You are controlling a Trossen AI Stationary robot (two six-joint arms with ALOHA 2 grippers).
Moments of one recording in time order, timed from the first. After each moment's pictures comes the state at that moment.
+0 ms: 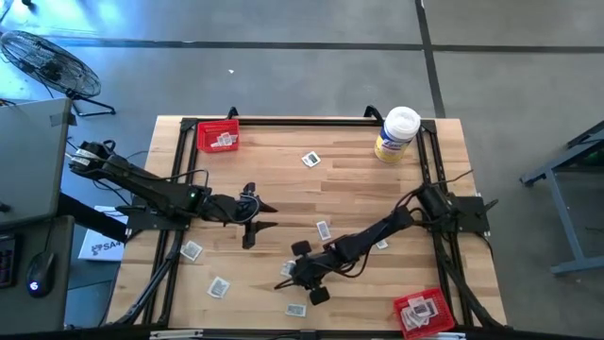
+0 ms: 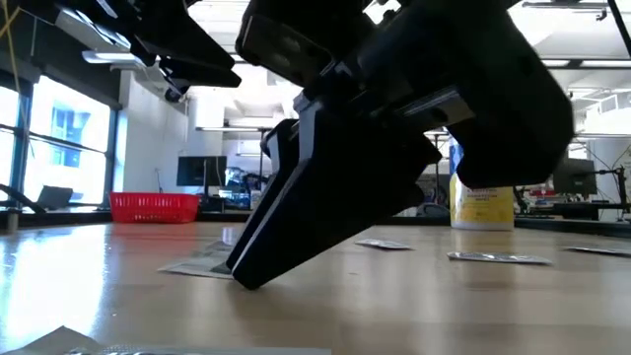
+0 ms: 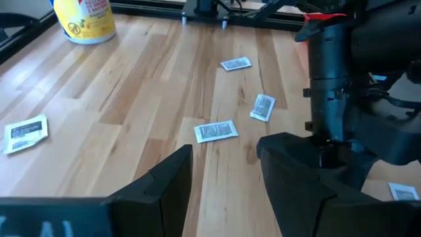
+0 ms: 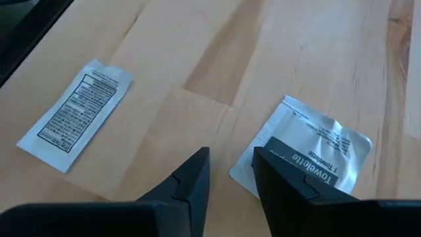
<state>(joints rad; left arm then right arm) -0.31 1.13 0.61 0.10 -0.32 -0.24 0.39 2.19 1.36 -0.05 0.03 0.03</state>
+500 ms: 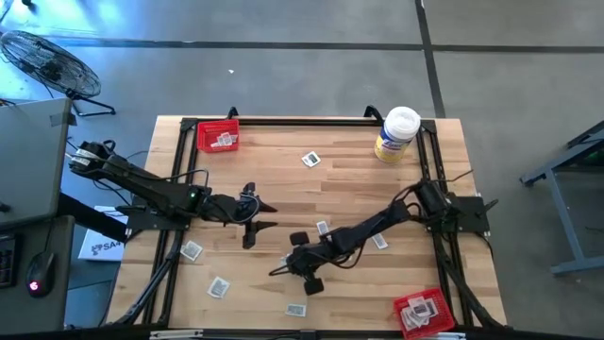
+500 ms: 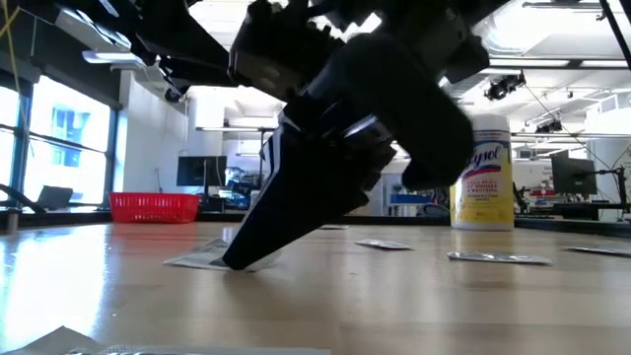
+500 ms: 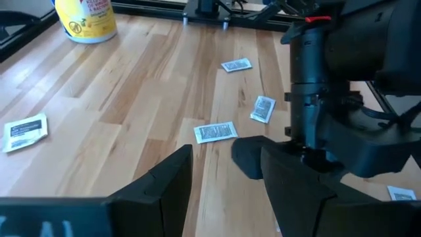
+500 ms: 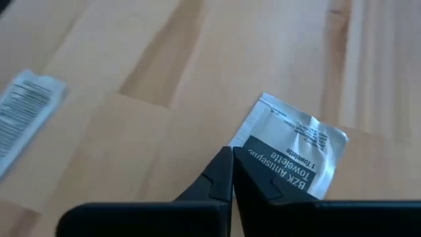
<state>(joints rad) -0.31 1.13 0.61 0.11 -0.33 -0.26 0.33 2.23 1.36 -0.09 0.05 0.02</state>
